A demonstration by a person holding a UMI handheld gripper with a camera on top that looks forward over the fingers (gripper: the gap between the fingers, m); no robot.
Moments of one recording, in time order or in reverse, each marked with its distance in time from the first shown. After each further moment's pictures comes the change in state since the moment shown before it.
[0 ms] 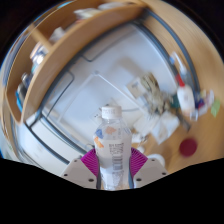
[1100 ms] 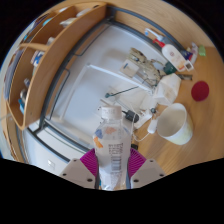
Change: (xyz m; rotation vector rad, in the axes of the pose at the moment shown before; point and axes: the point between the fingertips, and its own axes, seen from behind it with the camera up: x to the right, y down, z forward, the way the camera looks) arm -0.039 0.102 0.035 0.147 -0.079 0.276
